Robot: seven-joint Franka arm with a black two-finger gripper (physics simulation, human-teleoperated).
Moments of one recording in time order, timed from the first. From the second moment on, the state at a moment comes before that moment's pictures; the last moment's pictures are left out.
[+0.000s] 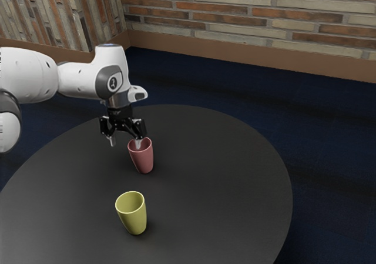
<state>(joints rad) -0.02 0.45 0.17 -1.69 -0.10 1.98 -0.05</state>
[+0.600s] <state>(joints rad) -0.03 0.46 0.16 -1.68 -0.10 1.99 -0.05</state>
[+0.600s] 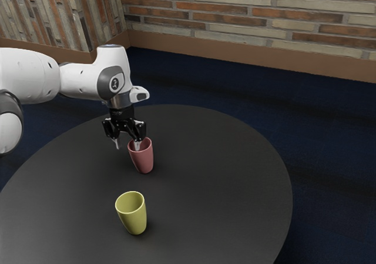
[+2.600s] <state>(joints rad) -0.03 0.49 0.15 -1.66 -0.10 1.99 -0.05</state>
